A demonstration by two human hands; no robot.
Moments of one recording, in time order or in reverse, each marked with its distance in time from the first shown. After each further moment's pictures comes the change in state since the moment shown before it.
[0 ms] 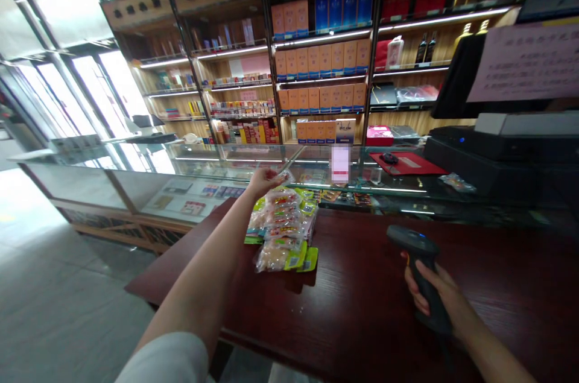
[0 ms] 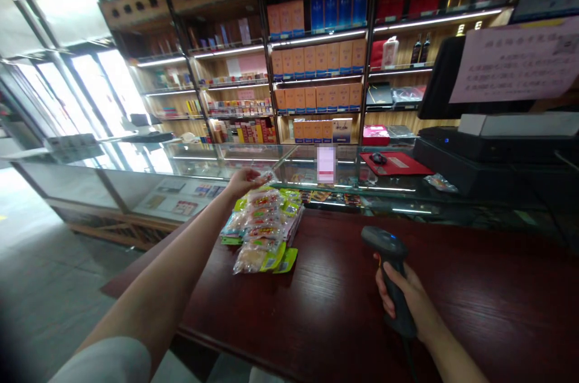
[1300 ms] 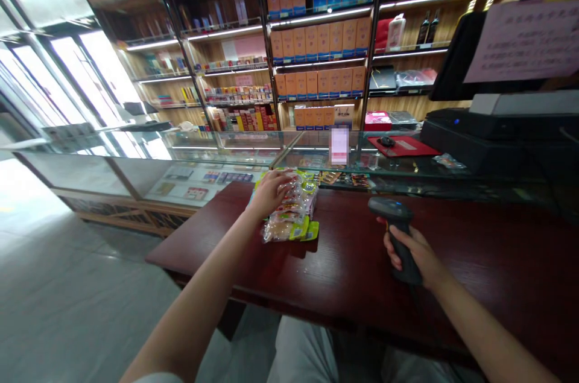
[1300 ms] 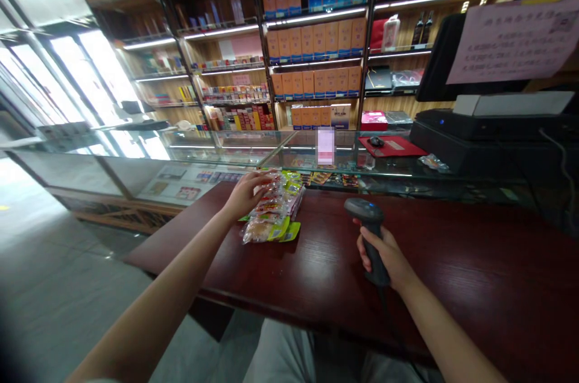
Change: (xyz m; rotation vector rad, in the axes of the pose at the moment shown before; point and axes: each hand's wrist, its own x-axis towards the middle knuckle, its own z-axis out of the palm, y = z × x) left_hand -0.117 0.029 0.009 0.421 -0.098 0.479; right_hand -0.011 -0.010 0.043 -0.051 -0.042 -0.046
